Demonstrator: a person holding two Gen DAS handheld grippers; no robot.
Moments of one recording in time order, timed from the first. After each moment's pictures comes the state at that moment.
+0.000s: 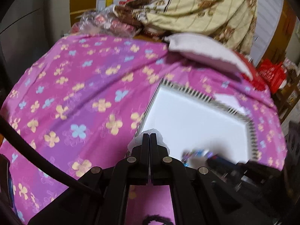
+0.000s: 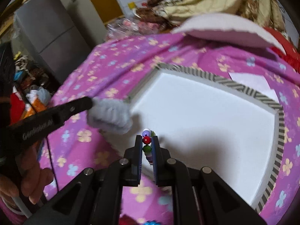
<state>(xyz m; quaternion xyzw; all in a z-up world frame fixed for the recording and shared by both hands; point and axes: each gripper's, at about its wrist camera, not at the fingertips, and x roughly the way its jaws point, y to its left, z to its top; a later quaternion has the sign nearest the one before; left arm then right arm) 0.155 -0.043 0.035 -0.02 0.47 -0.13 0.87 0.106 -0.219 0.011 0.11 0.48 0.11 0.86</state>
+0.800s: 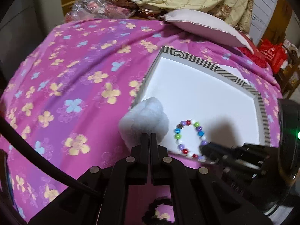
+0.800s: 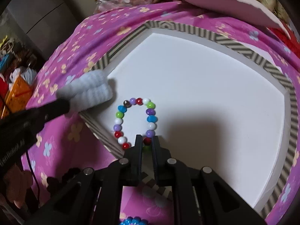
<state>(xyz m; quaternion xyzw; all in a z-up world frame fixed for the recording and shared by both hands) 0.132 -0.048 0.000 0.01 0.51 -0.15 0.85 0.098 -0.203 -0.039 0.07 0.56 0.12 0.82</state>
